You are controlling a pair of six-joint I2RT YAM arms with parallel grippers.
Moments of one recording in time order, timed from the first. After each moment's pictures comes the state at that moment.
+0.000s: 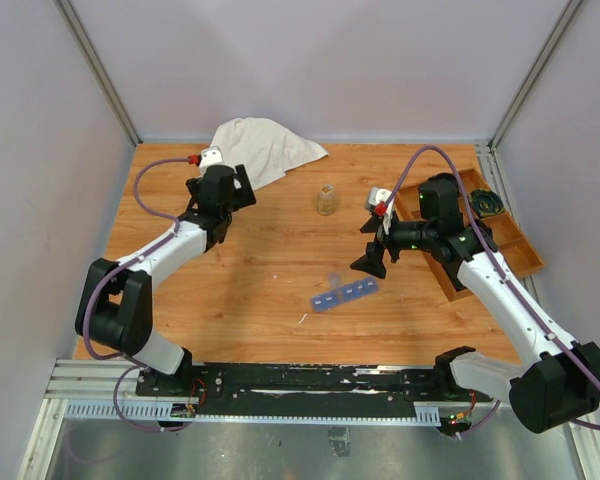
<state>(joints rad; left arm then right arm) -0.34 1.51 0.96 0.10 -0.43 -0.40 0.34 1.13 0.97 -0.51 -0.83 -0.53</state>
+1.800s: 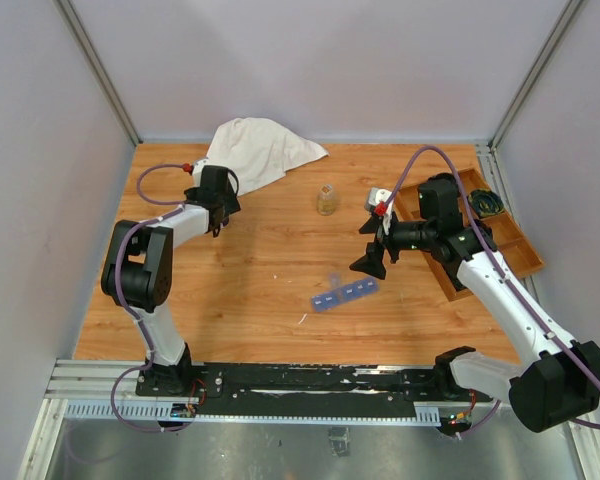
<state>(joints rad) -0.19 1.81 1.08 -0.01 -0.41 -0.47 0.34 1.14 0.97 -0.51 -0.86 -0.53</state>
